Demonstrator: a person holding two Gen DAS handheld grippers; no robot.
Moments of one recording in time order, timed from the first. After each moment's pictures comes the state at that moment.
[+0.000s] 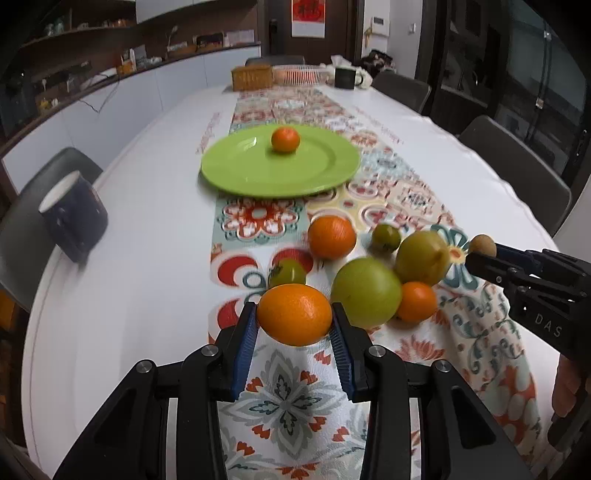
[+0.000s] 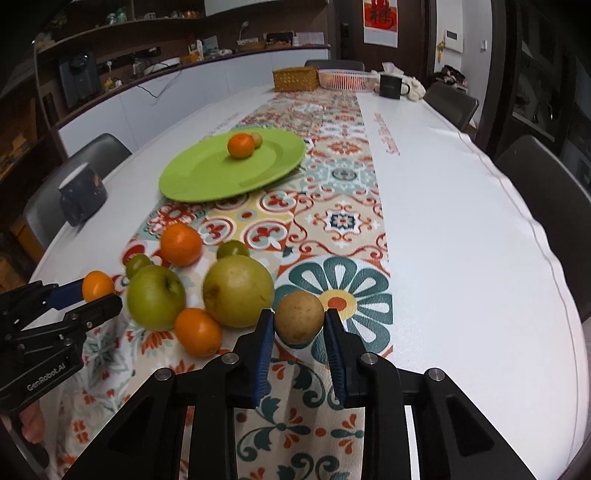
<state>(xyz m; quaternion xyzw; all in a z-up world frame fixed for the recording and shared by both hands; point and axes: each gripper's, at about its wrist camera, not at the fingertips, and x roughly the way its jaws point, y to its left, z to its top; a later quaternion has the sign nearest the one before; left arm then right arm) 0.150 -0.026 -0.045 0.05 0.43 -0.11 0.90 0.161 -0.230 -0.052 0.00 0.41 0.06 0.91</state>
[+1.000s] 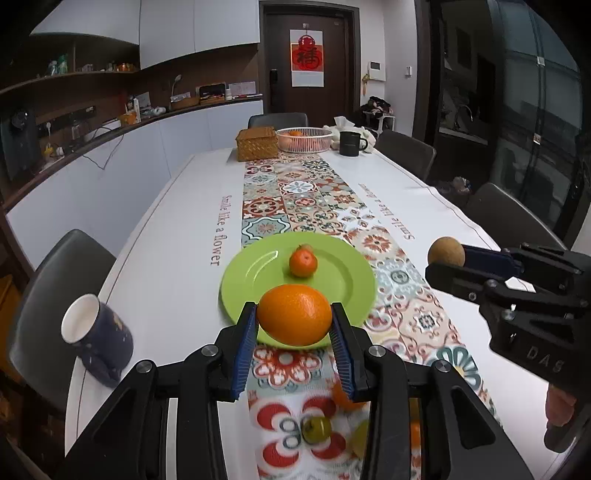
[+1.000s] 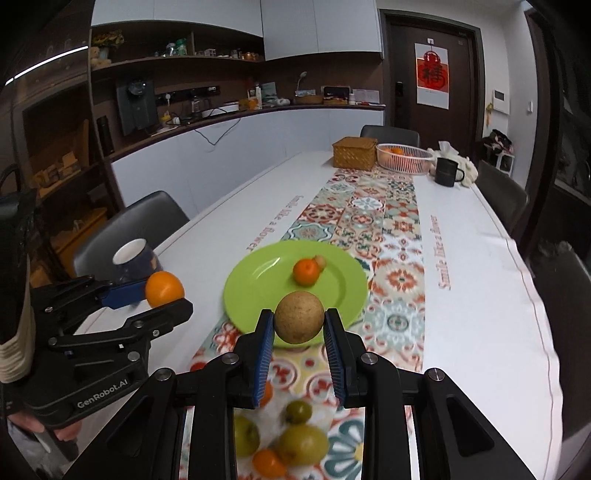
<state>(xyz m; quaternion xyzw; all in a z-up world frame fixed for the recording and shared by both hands) 0.235 -0.023 0.046 0.05 0.34 -0.11 0.93 0.240 -0.187 0.053 -0.03 0.32 0.16 0.93</state>
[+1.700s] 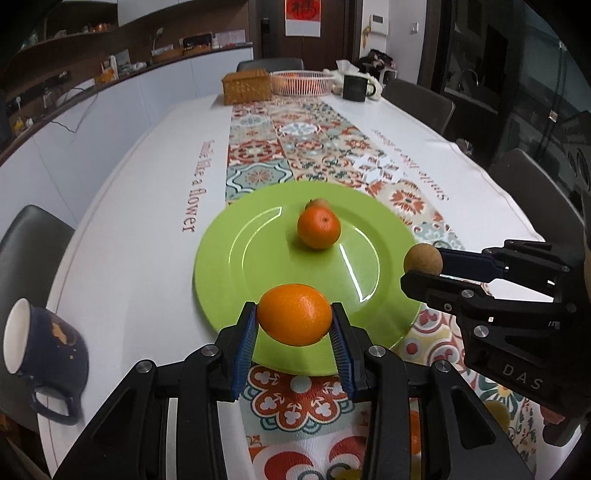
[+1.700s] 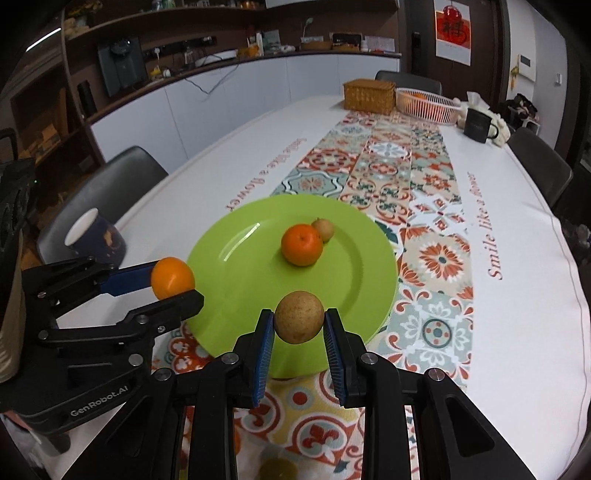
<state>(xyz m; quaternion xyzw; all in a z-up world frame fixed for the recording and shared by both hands) 0.324 -0.024 -0.030 0.06 0.44 -0.13 0.89 0.340 -0.170 -0.025 -0.03 0.43 0.18 0.89</state>
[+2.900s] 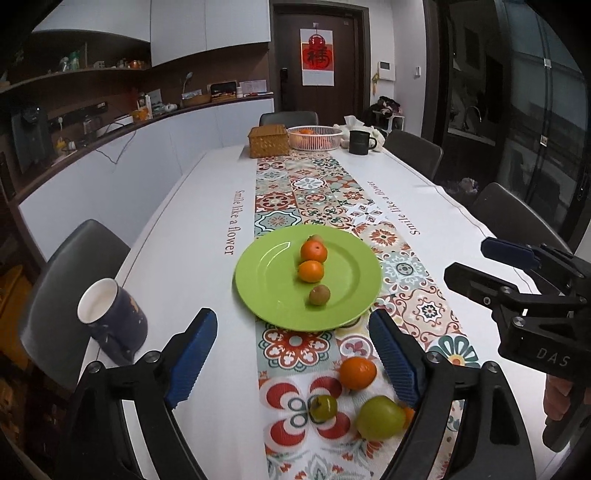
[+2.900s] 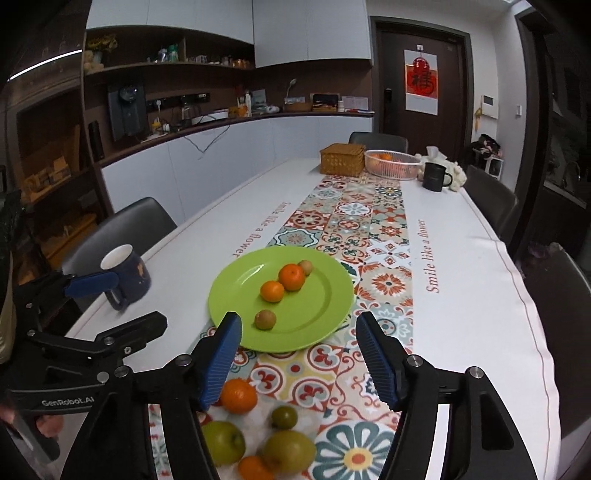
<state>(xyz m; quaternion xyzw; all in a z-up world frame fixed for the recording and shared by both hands) 0.204 -0.011 0.052 0.05 0.34 -0.09 0.93 0.222 -0.199 0.051 -0.02 0.31 0.13 0.94</state>
